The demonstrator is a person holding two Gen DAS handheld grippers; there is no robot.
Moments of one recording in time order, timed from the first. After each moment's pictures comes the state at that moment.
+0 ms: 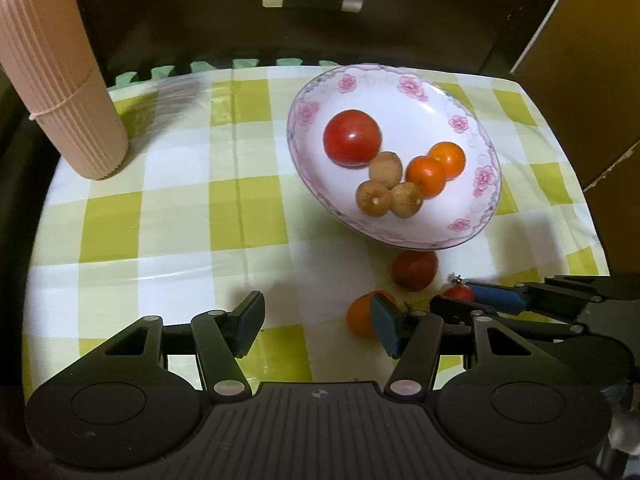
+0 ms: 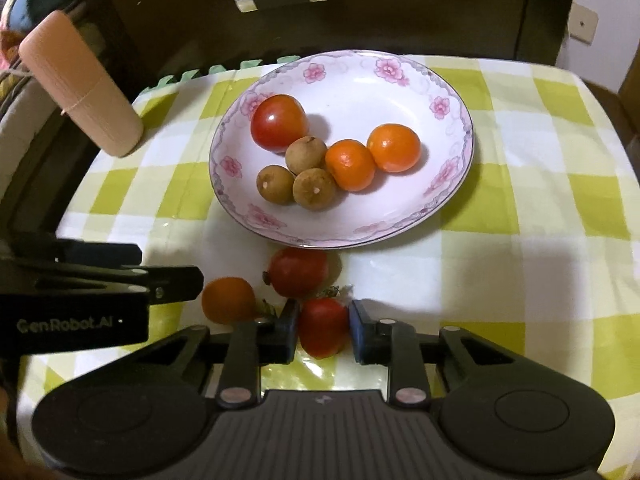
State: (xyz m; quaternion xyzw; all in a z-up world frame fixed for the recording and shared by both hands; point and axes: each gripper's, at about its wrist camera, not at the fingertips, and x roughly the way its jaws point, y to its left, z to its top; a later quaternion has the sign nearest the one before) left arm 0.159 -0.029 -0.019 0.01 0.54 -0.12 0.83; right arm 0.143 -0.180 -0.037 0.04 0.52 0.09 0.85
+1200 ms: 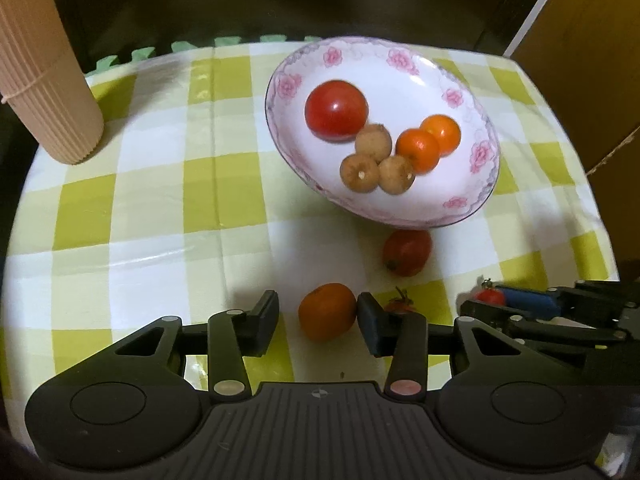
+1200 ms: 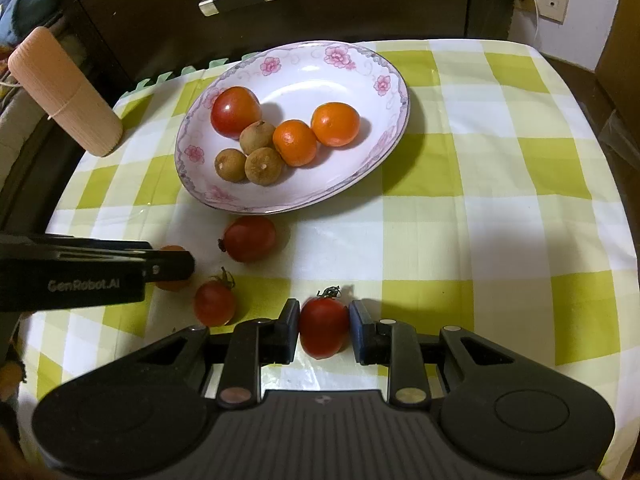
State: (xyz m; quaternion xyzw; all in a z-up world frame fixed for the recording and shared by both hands) left arm 0.158 -0.043 -0.039 0.02 0.56 -0.13 0.82; right arm 0.122 -0.208 -0.037 0.06 0.53 0.07 0.84
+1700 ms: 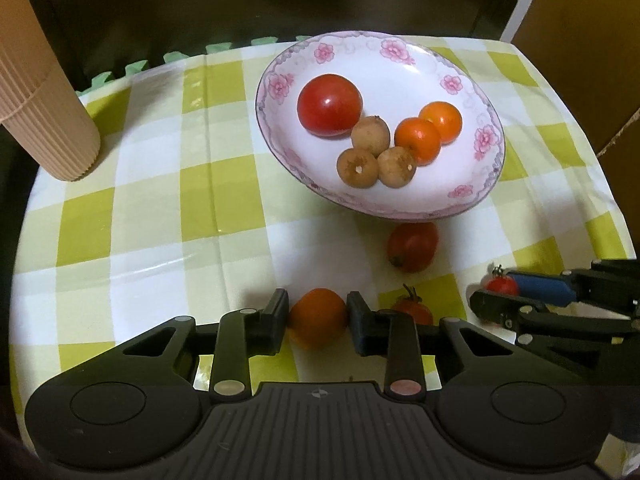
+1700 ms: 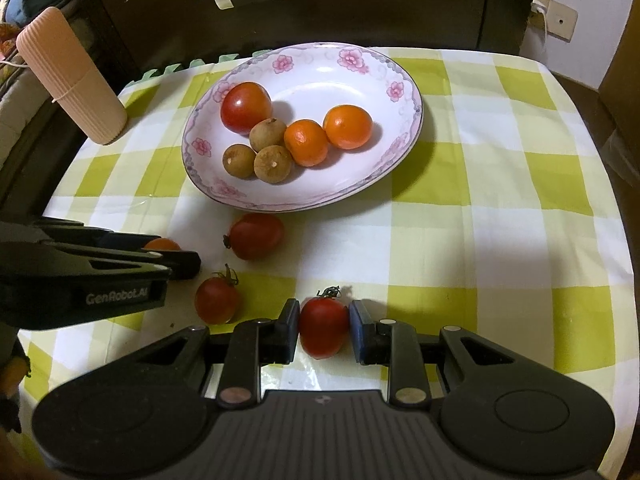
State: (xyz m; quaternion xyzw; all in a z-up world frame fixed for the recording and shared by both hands) left arm 0.154 -0.051 -0.040 0.06 0.54 -0.12 0.83; right arm 0.122 -0.201 -0.037 0.03 0.52 0.07 0.85
